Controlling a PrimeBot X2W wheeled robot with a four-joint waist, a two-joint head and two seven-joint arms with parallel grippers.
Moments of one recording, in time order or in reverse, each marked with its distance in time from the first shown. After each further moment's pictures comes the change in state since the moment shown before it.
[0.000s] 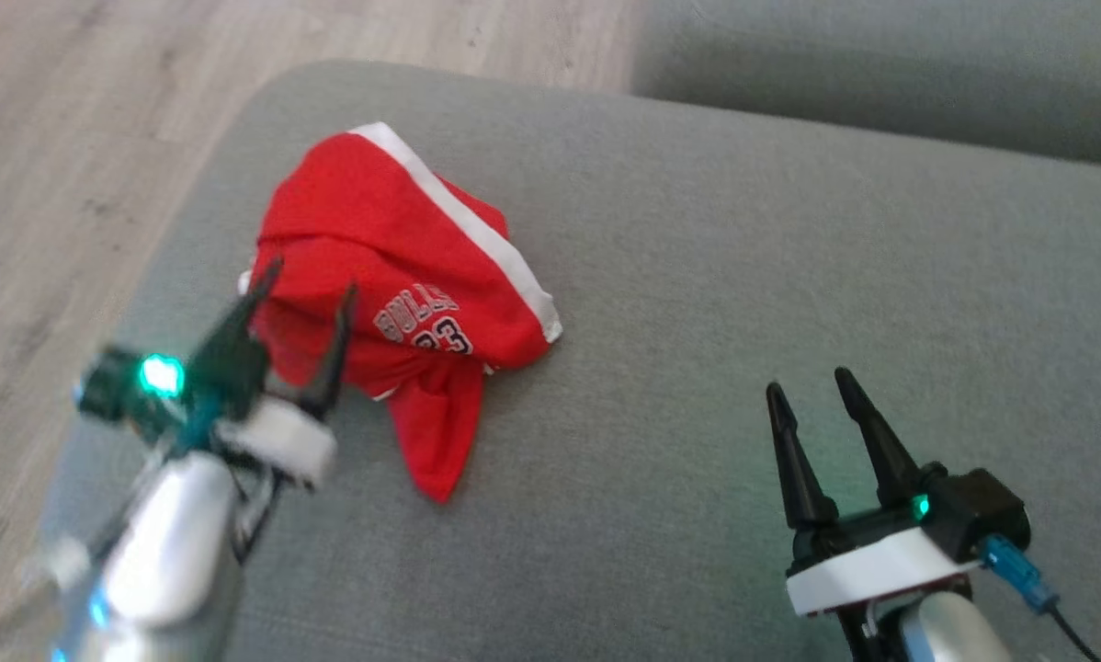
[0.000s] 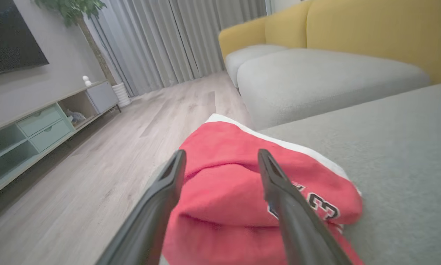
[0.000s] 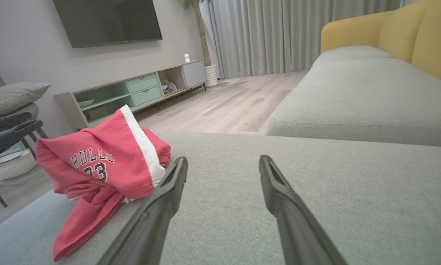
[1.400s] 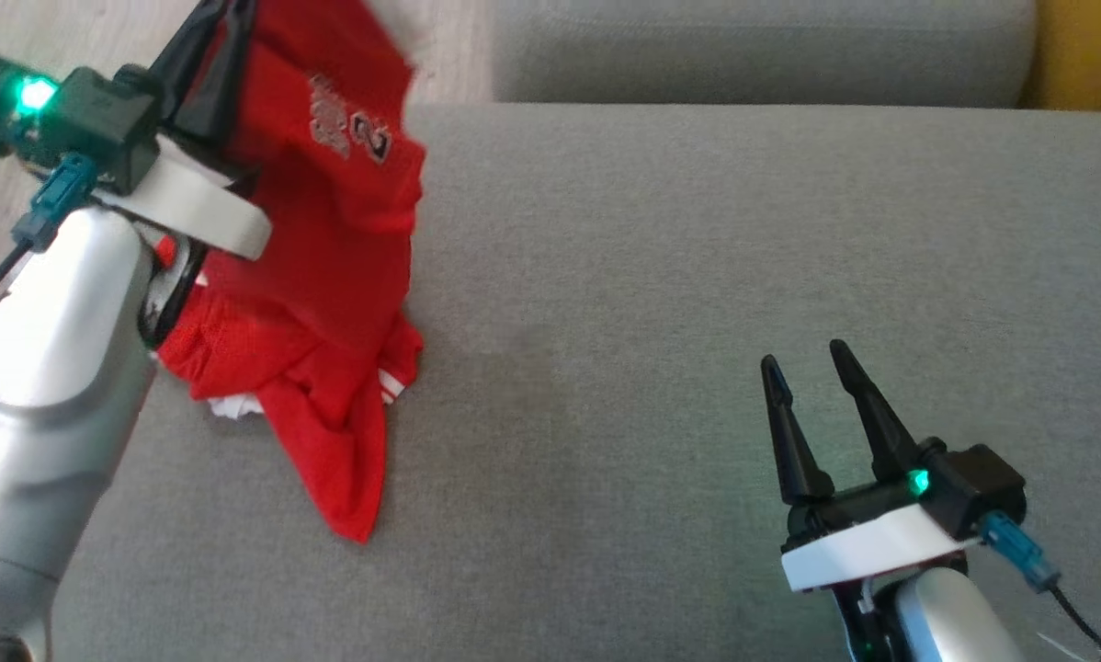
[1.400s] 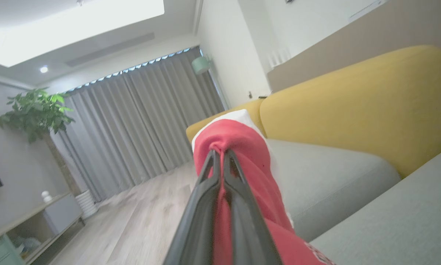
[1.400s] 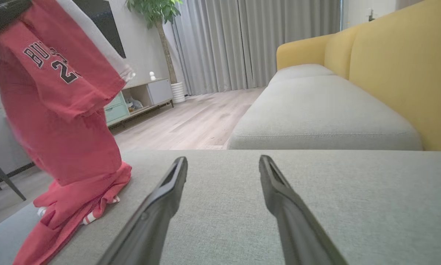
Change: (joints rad) left arm -0.517 0.221 -0.364 0.074 -0.343 0.053 -0.073; right arm -0.050 -0.002 0.012 -0.001 0.014 0.000 0.000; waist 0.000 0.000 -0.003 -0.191
